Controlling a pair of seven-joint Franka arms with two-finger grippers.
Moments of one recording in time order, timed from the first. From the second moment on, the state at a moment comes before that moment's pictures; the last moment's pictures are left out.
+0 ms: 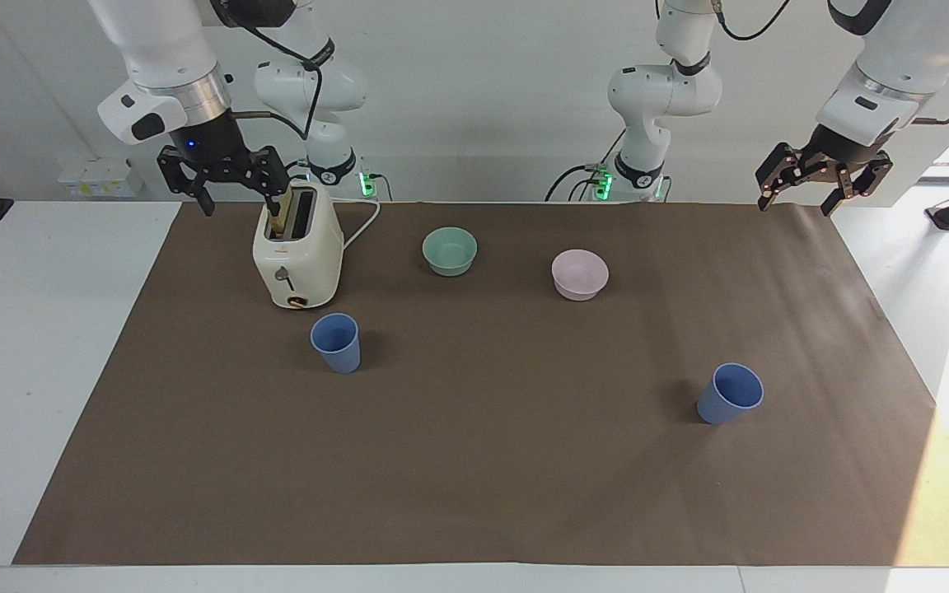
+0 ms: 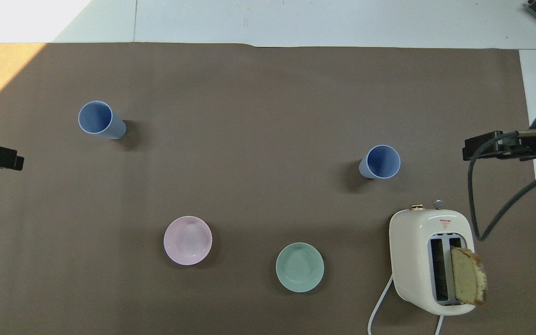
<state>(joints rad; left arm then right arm) -0.09 -0.06 0.07 -1.56 -0.02 1.52 0.12 -0.04 -0.02 0.11 -1.54 -0.01 1.54 0.09</state>
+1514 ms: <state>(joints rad) -0.04 0.25 0.06 -1.60 -0.02 2.00 0.21 -0.04 -0.02 0.11 -1.54 -0.01 1.54 0.09</state>
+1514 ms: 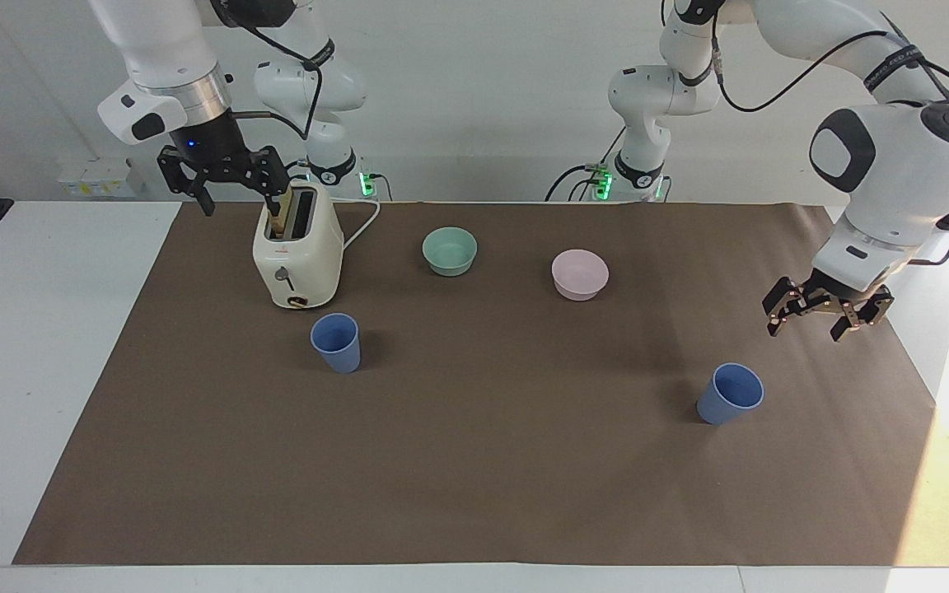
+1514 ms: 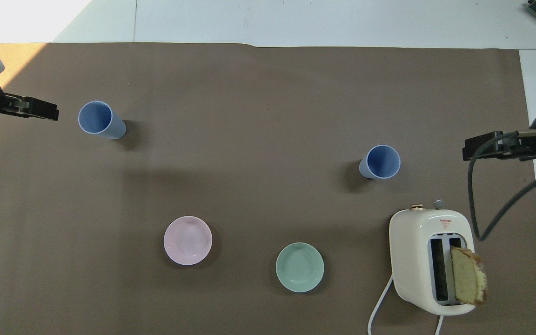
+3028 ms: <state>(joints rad) -0.07 0.32 0.04 -1.81 -0.09 2.28 0.25 -0.04 -0.02 0.11 -1.54 -0.01 1.54 0.09</state>
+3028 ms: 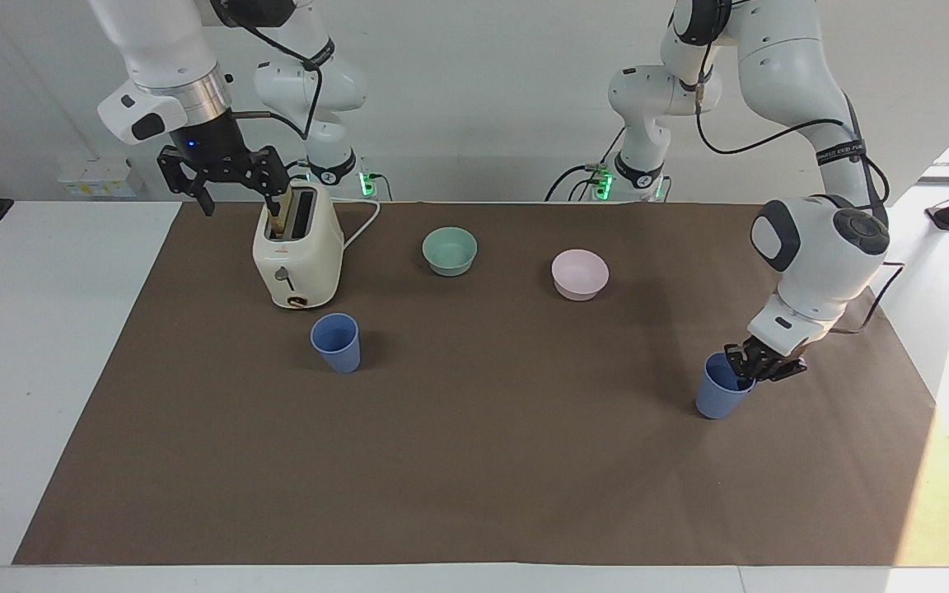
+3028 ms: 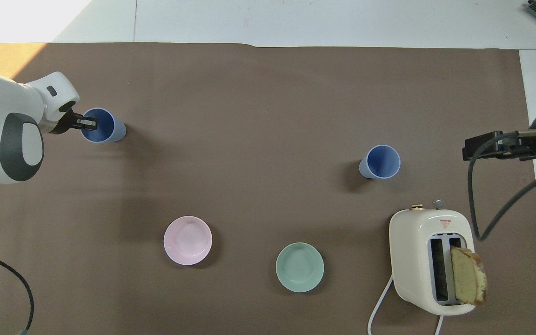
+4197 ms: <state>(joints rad) -0.64 0.27 0.03 -1.92 -0.09 2.32 -0.46 -0.07 -0.02 0.10 -1.54 -0.01 1.54 0.09</state>
